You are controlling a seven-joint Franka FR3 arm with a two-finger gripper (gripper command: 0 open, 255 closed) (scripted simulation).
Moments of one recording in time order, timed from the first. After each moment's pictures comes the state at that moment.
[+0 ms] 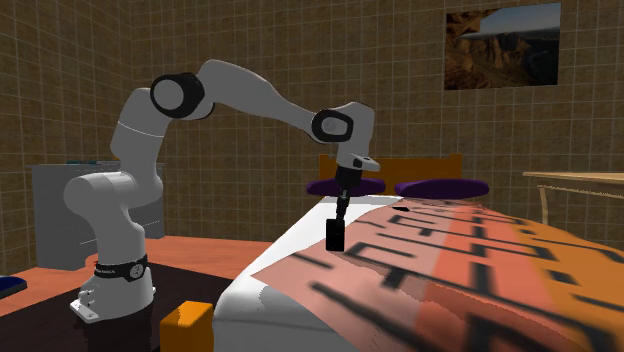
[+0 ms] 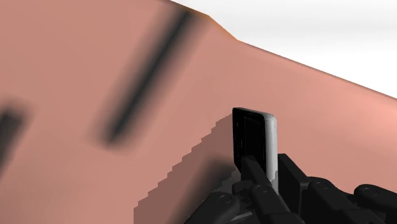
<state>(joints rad) 0.18 0.44 0.29 -1.54 -0.05 1.78 0.25</state>
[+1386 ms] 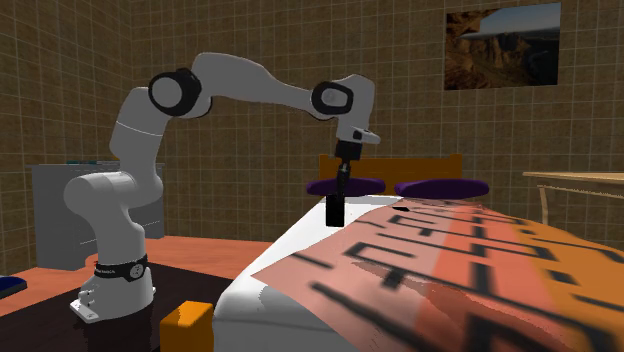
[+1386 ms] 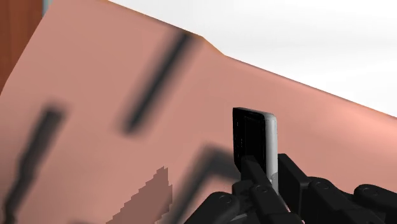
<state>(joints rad) 0.18 0.41 0.30 -1.39 -0.04 1.61 0.25</state>
